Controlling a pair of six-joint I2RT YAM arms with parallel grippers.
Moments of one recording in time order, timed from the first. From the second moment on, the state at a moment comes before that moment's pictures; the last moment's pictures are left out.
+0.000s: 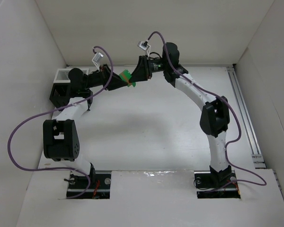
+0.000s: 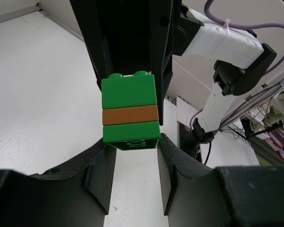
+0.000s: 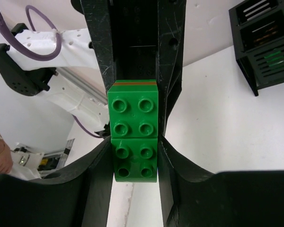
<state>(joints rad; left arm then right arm) -0.03 1.60 1.09 0.91 1.32 -0.98 0.50 2.15 2.00 0.25 -1.27 0.74</state>
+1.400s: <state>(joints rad) 0.52 1.04 0.99 -0.09 0.91 -0.21 0.68 2.41 2.36 0.18 -0.78 0.58</state>
